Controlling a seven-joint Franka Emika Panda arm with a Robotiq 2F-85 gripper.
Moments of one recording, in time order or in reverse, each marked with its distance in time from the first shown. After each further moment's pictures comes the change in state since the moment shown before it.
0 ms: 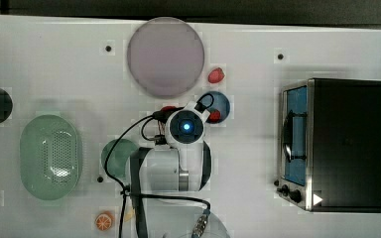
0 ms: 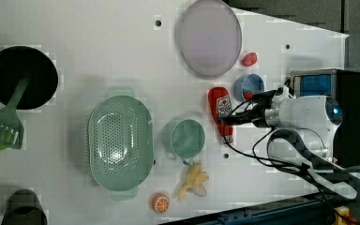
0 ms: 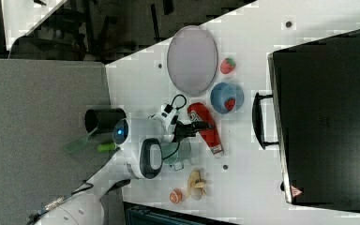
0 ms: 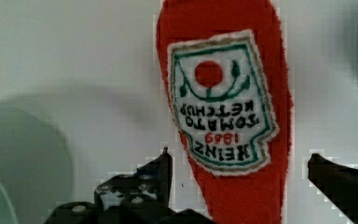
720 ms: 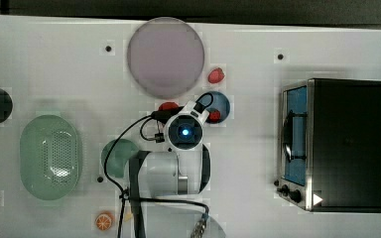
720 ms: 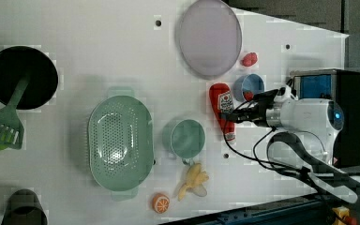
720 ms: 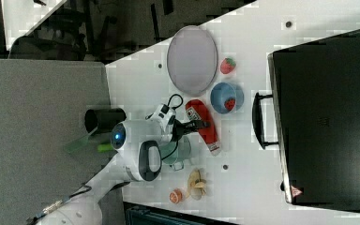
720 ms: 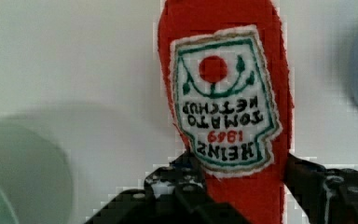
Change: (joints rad) arm 0.006 -0.037 -0.003 -0.025 -0.002 0.062 -0.001
